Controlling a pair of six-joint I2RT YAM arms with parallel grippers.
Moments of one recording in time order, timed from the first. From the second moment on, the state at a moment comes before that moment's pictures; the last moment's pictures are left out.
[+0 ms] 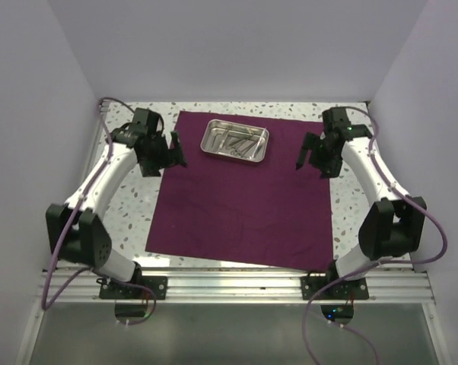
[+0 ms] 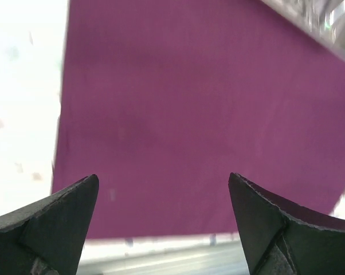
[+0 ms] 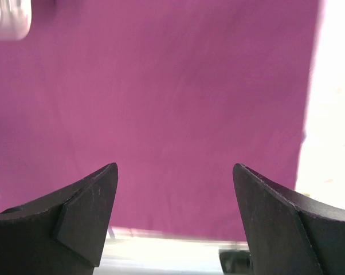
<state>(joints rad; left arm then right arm) -0.24 1.42 1.31 -0.98 0.11 -0.54 0.17 1.53 1.34 -0.99 -0.04 0.45</state>
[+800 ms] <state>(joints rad) -0.04 2.46 2.08 -0.45 0.19 -0.44 -0.09 2.27 2.10 -0.97 0.04 0.50</state>
